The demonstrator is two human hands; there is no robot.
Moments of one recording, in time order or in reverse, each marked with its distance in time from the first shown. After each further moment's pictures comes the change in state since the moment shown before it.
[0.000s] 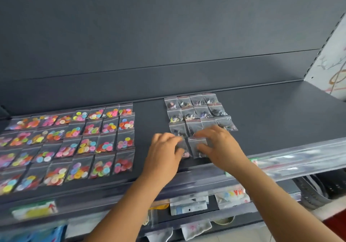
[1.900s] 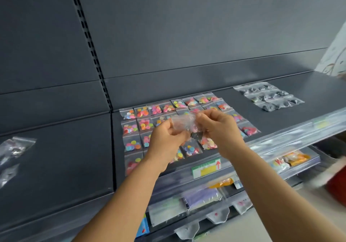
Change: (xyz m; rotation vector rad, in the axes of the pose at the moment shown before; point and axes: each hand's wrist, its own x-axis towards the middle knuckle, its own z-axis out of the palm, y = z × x) left_hand -0.100 -0.318 -0.229 -1.009 -0.142 -0.147; right_hand -0.003 -0.401 0.182 0.889 0.327 0.347
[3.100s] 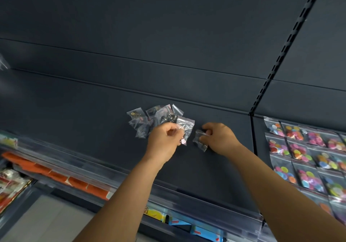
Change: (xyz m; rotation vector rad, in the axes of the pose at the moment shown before) left_hand -0.056 -0.060 -0.321 0.169 0.696 -0.147; right_hand 0.010 0.025 0.354 -0.875 -0.727 -0.149
